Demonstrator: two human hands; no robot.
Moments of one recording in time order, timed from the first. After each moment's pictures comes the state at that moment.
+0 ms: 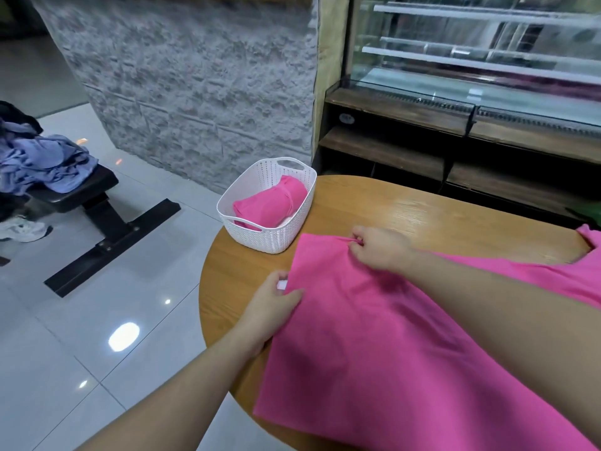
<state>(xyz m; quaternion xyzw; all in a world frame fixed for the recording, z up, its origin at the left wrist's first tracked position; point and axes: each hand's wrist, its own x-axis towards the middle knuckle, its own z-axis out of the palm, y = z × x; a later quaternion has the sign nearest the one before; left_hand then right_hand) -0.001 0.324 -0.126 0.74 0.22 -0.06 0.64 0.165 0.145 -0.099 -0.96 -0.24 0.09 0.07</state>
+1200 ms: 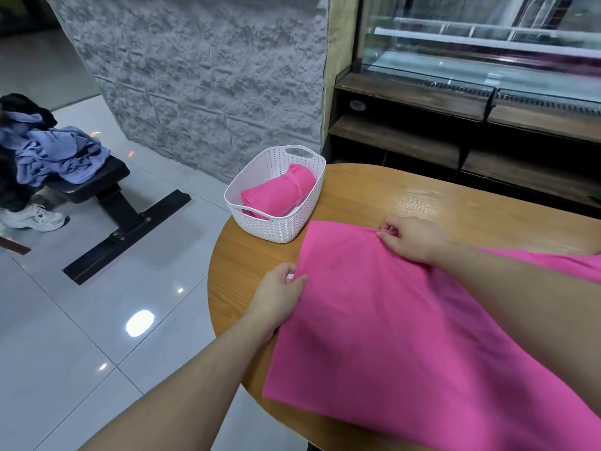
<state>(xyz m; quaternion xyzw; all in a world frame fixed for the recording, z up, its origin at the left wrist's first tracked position) 0.007 0.330 -0.144 0.78 0.23 -0.01 0.58 0.193 0.103 -0.124 -0.96 -0.25 0.05 0.07</state>
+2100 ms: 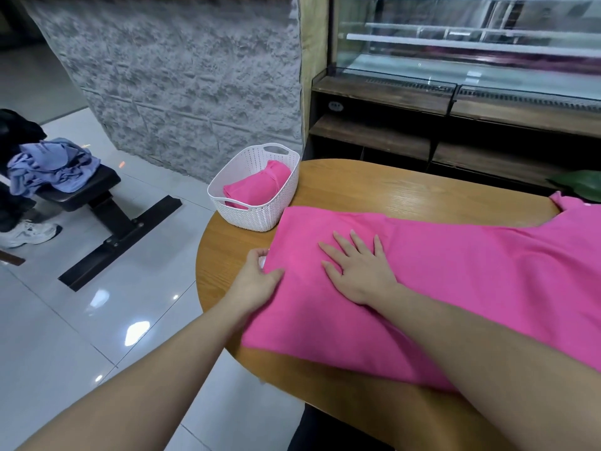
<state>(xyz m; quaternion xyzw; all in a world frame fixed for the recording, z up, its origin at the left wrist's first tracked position) -0.010 0.326 -0.140 0.78 0.26 -0.02 0.57 0.082 0.120 -0.158 -0.96 -0.28 0.07 0.02</state>
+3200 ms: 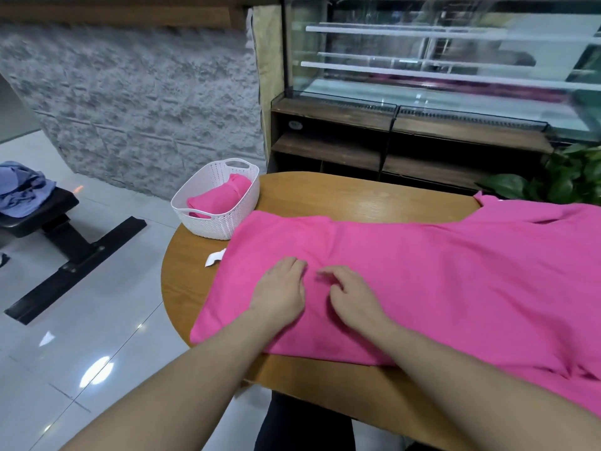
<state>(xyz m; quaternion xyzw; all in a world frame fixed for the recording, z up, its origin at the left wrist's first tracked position) -0.012 0.231 -0.147 0.98 -0.07 0.08 0.17 0.000 0.059 -0.141 -0.90 -0.18 0.03 0.39</state>
